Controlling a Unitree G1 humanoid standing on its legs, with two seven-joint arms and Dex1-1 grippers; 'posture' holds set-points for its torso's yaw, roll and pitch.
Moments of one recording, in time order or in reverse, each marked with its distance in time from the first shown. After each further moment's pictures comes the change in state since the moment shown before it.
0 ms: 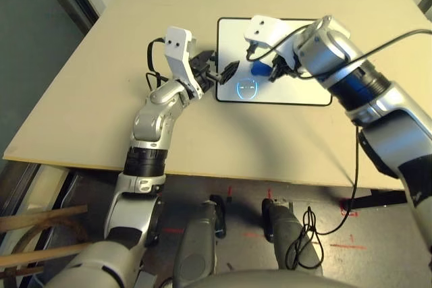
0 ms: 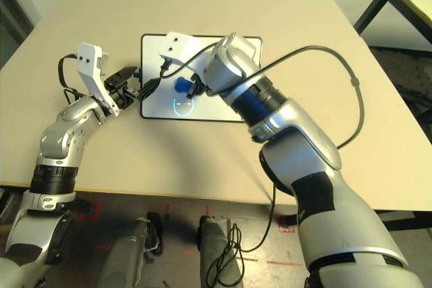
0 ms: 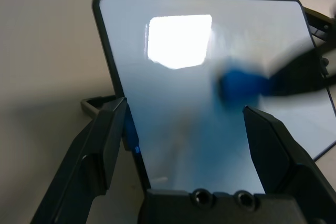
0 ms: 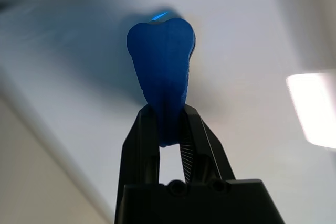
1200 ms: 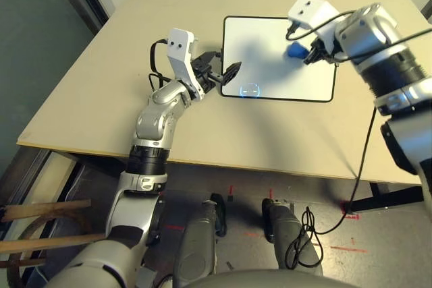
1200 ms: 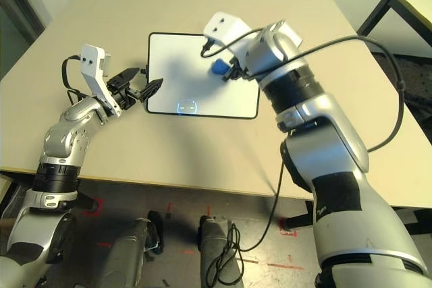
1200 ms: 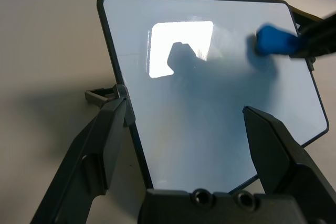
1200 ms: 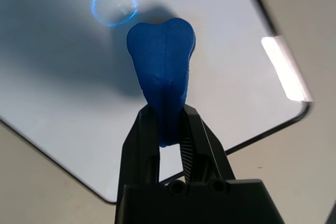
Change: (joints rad) left arm -0.009 -0.007 -0.003 0.046 0.003 -0.032 -0.022; right arm 0.064 -0.129 -0.042 0.053 -0.049 -0.033 -0.017
